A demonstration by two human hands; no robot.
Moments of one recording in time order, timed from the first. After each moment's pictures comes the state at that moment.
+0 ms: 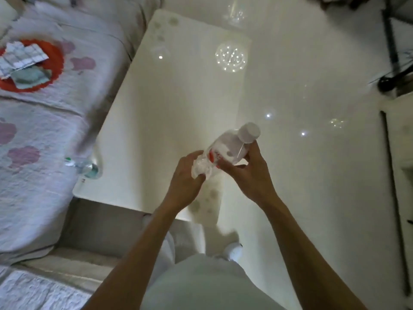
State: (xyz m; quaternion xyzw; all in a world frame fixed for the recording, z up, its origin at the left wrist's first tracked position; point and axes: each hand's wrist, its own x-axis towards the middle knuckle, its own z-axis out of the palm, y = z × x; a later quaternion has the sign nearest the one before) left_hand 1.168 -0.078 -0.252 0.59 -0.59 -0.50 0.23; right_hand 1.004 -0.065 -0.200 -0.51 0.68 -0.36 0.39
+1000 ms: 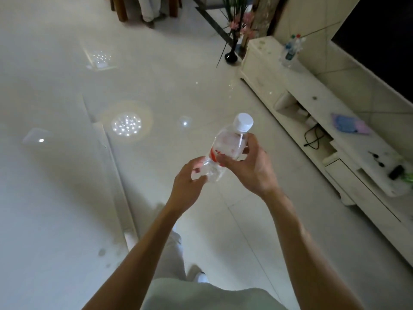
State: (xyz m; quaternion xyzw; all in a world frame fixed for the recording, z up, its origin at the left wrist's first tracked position) left_hand 0.696 -0.023 -0.187 0.34 -0.74 -0.56 0.15; right_hand 0.575 0.086 -0.104 -0.29 0.84 -0.42 0.17
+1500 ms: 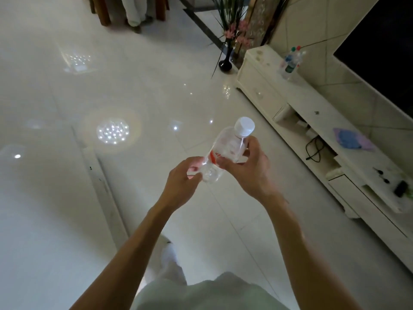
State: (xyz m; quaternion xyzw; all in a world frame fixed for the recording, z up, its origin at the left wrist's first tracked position) left_hand 0.603 -0.260 -0.176 0.26 -0.77 -0.57 0.12; right_hand 0.493 -0.128 -0.099 -0.24 0.86 -0.43 0.16
